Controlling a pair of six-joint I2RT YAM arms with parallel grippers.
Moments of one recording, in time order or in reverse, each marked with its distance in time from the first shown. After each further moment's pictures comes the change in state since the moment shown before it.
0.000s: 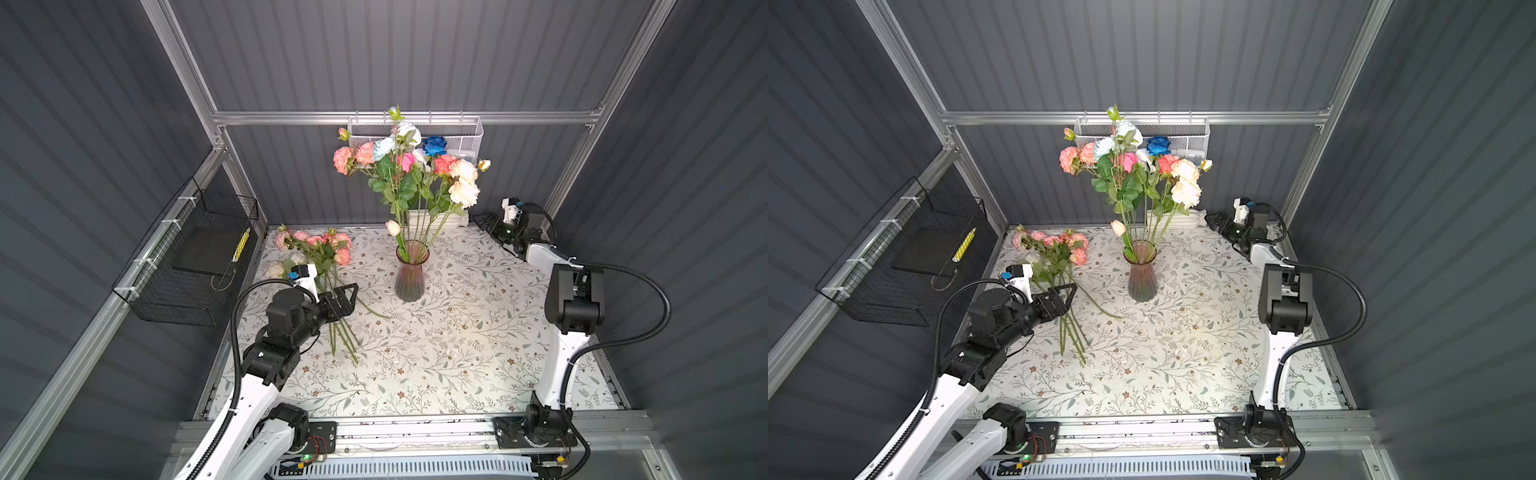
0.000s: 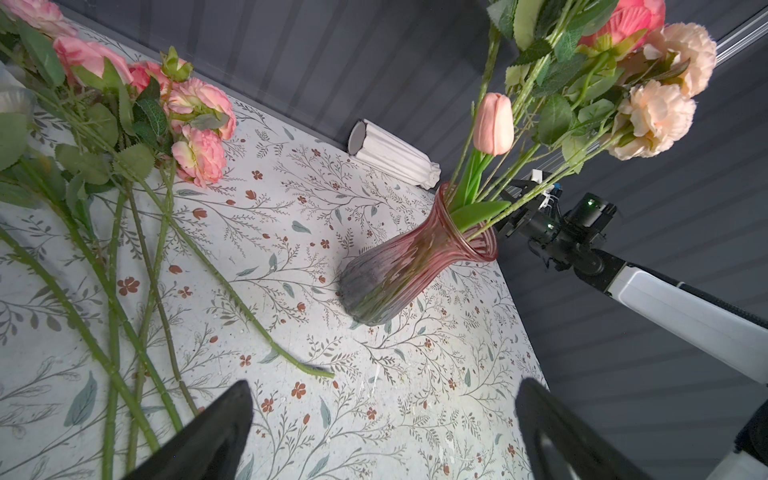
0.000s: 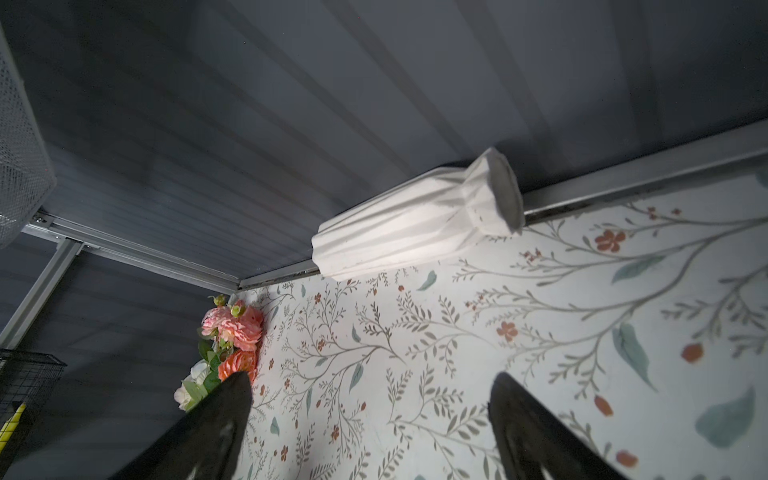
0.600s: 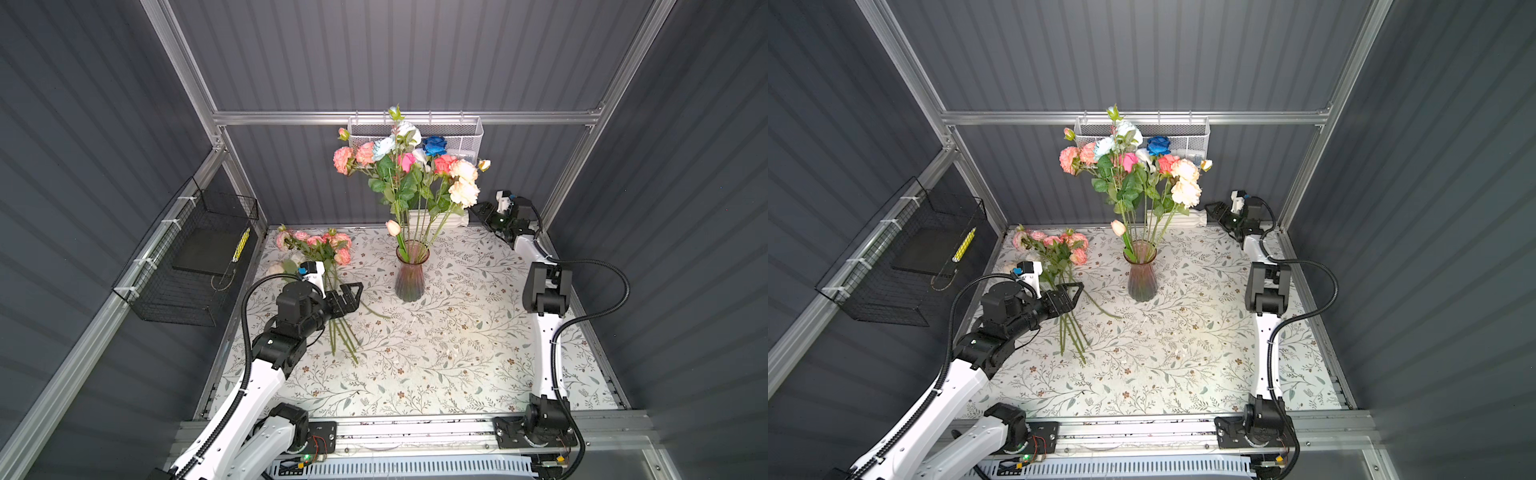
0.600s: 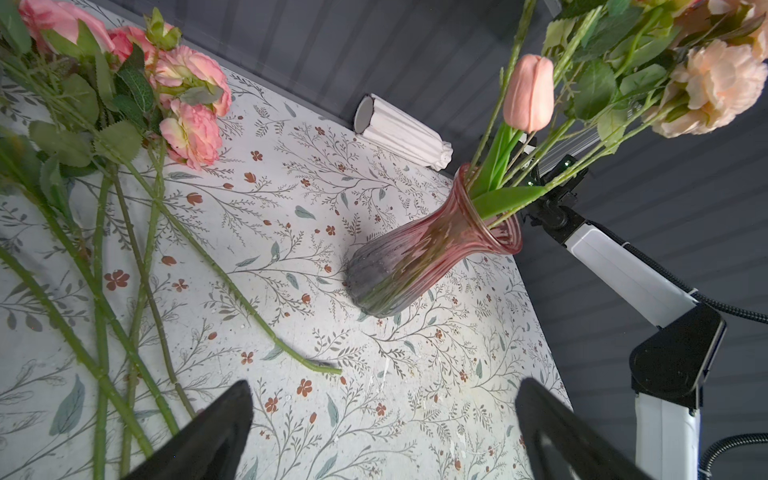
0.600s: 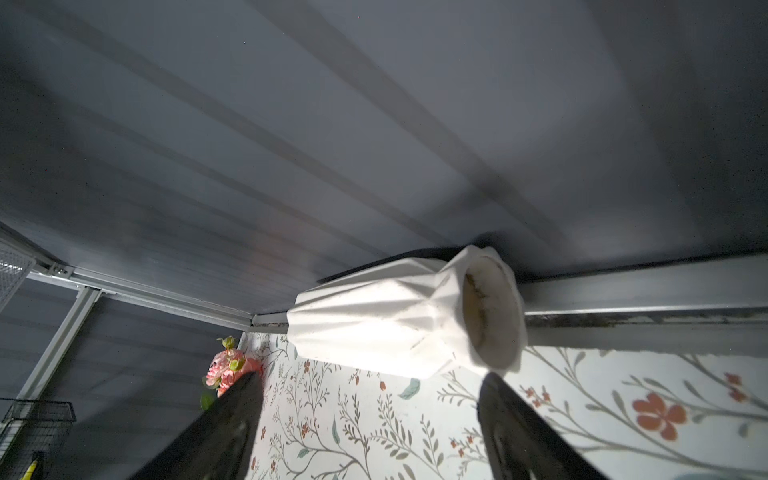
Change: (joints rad) left arm 0.000 0.124 0.006 0.042 0.032 0.018; right arm -0.005 0.488 0.654 -0.087 -0.061 0.153
